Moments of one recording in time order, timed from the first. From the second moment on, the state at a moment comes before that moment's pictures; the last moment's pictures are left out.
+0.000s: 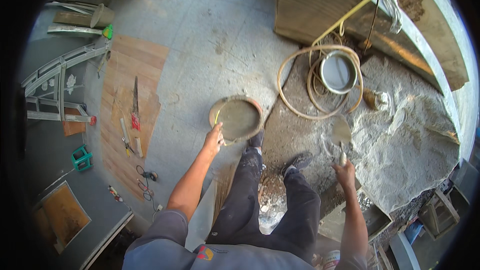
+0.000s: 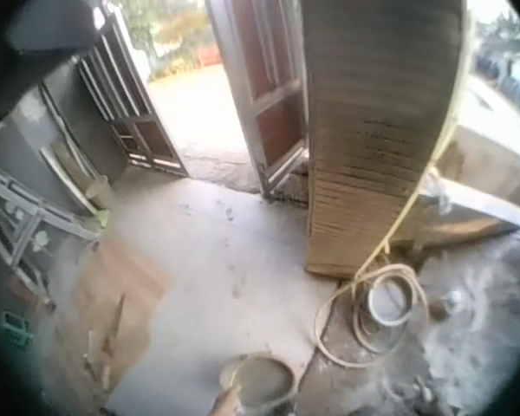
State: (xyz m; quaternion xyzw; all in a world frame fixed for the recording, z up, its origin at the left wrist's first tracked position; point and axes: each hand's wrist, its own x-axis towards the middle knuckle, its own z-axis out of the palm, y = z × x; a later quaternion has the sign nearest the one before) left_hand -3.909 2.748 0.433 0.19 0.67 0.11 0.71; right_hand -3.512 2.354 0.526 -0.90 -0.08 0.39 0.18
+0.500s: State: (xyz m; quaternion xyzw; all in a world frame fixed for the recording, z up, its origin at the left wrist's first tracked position) left_hand -4.080 2.716 0.588 0.01 0.77 0.16 0.61; right_hand -3.500 2.304 0.663 -0.90 0.07 0.43 0.09
